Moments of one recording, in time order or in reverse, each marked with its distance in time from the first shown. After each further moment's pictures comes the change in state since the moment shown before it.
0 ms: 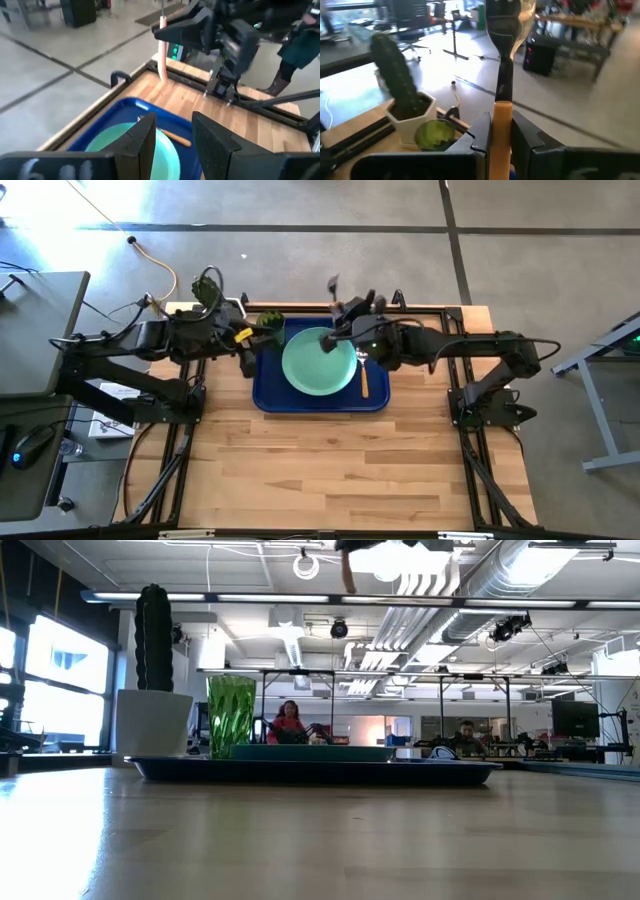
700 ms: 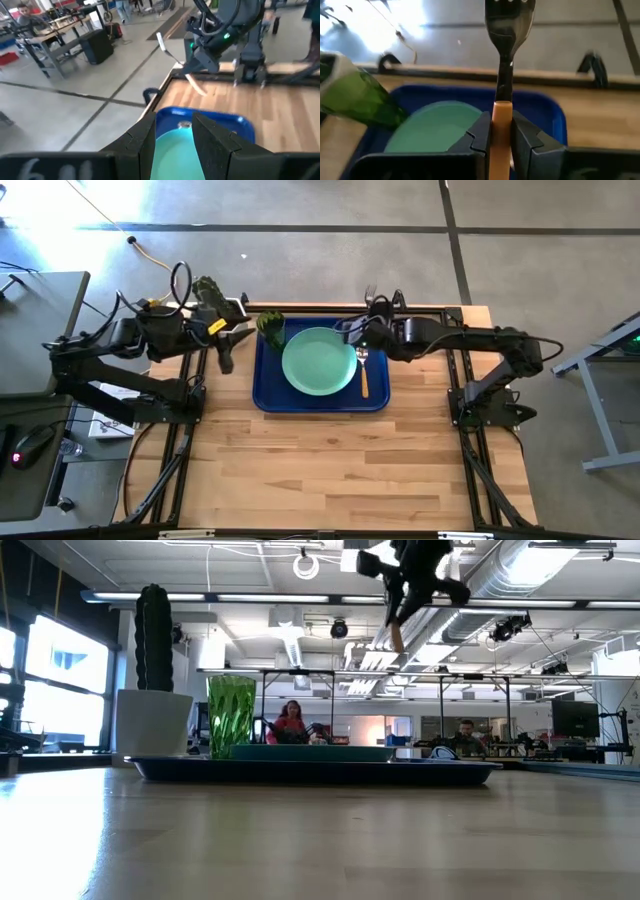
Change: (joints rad) left arm 0.000 -0.133 0.000 -0.069 -0.071 0.368; right arm -0.120 -0.034 -0.088 -0.595 -0.101 0.835
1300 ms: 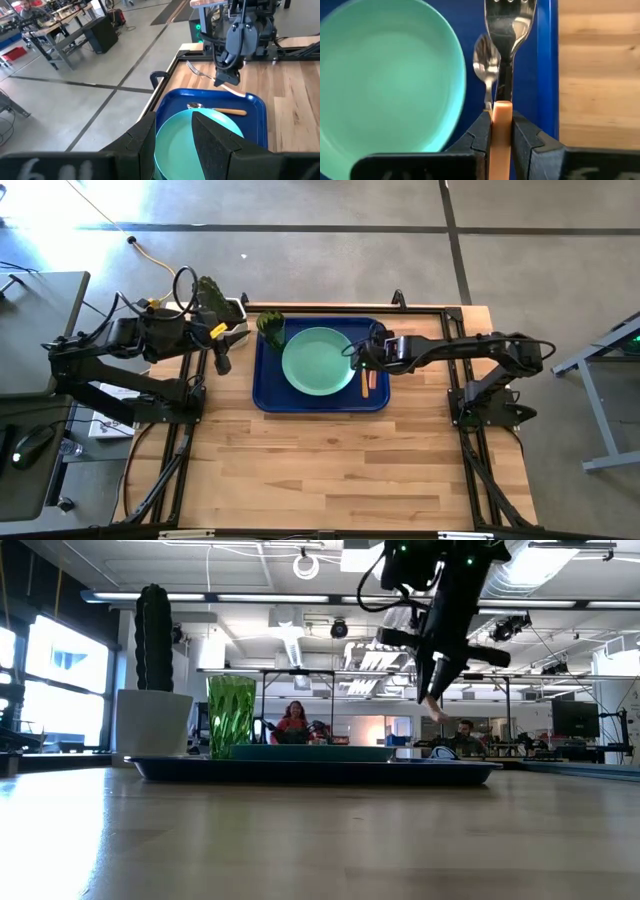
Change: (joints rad) left arm 0.000 -0.016 0.000 -0.114 -0.034 0.026; right arm -0.016 0.001 -0.349 0.058 -0.348 0.258
